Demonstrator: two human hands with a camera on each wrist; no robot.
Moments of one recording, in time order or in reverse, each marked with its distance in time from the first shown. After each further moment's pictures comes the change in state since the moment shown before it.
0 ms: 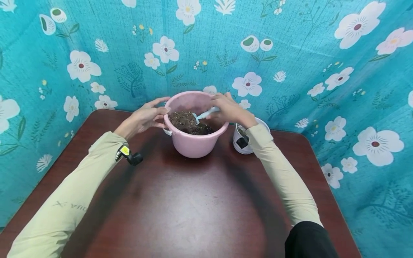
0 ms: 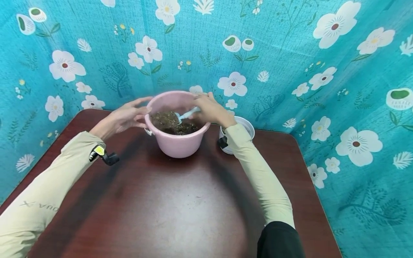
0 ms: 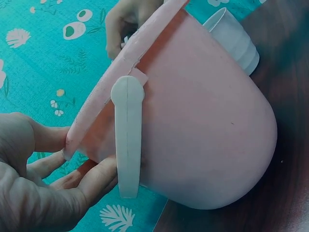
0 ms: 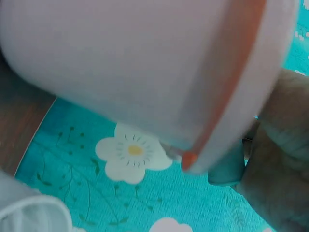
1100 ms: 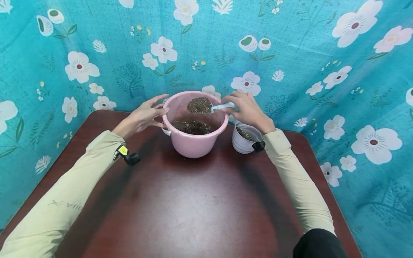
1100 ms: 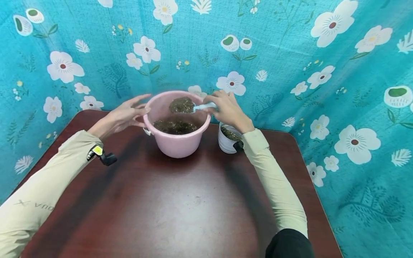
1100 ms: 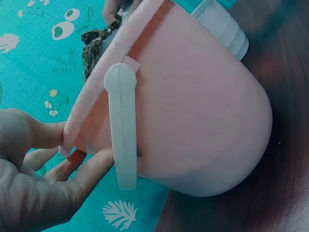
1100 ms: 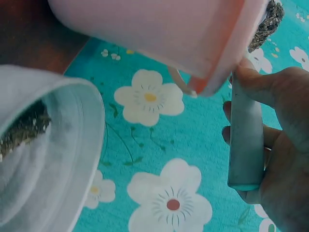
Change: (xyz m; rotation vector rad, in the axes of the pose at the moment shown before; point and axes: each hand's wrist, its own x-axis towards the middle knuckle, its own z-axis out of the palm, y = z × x) left_hand 0.004 -0.002 0.001 0.049 0.023 0.066; right_hand -0.053 0.025 -0.013 -0.090 0.227 0.056
